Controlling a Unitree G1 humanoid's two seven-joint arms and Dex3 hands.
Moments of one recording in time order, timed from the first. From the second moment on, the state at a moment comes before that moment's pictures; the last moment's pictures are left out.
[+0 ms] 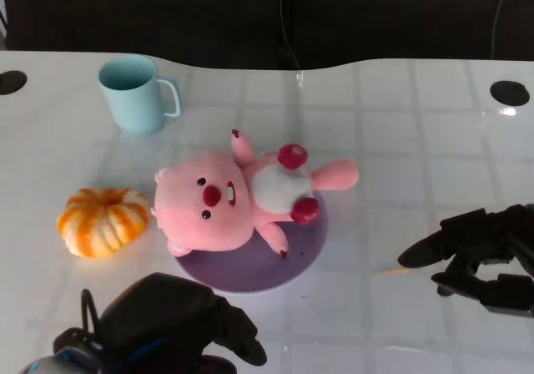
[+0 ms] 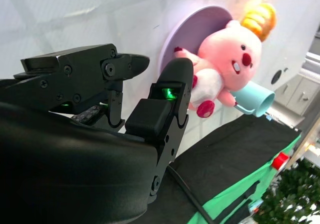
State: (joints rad) left arm 0.13 0.43 -0.31 -0.43 0.67 -0.07 -0.39; right arm 0.11 -0.38 -0.01 -0.43 -0.07 0.16 0.43
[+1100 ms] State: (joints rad) left arm 0.14 0.45 -0.28 -0.40 0.64 -0.11 -0.39; right arm 0.11 -0.32 0.10 -0.21 -0.25 0.01 0.28
